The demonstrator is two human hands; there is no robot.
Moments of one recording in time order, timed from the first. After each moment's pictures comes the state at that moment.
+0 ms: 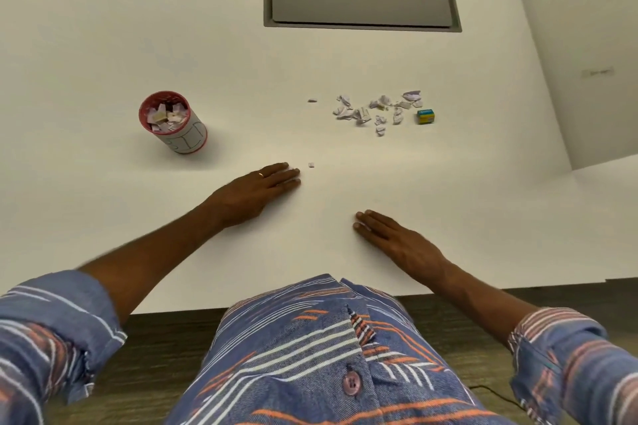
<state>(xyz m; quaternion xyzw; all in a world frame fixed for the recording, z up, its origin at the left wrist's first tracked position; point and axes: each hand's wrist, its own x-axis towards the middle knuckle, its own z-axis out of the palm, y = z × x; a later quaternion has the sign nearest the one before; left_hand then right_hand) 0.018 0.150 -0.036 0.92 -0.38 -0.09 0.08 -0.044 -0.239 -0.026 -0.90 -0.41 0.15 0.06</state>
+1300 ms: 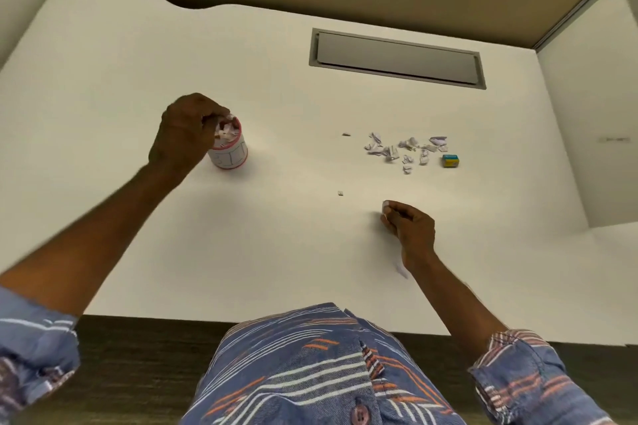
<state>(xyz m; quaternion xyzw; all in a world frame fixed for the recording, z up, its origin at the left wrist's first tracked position) 0.053 0.271 0.086 0.95 0.02 0.17 0.28 0.019 -0.143 0.002 -0.67 0.28 0.08 0.68</state>
